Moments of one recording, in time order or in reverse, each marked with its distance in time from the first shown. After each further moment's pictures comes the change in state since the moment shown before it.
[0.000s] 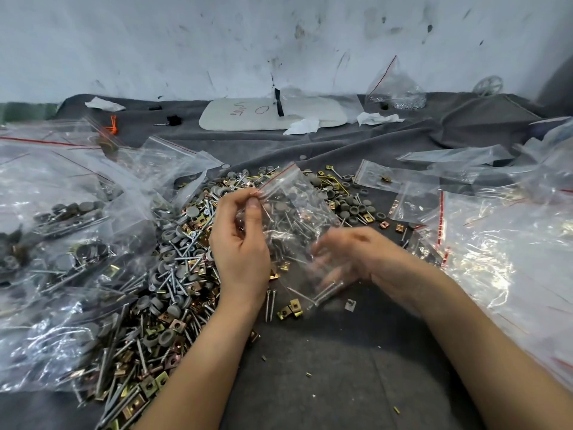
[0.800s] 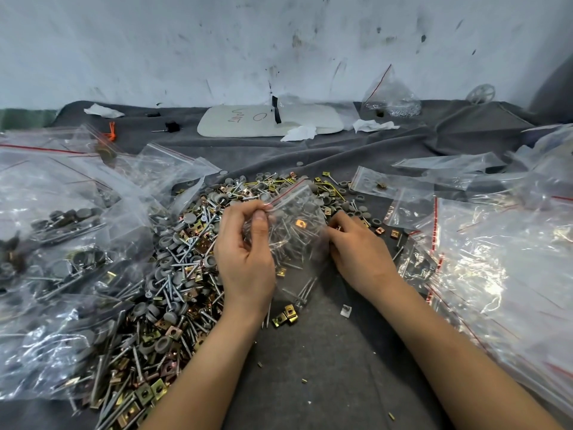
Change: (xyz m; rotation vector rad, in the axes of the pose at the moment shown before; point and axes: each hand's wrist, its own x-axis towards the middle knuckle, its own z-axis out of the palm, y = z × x) left_hand -0.007 -0.002 0.005 0.078 -0.009 0.098; right_hand 0.026 0.015 0.001 -1.300 0.521 -0.203
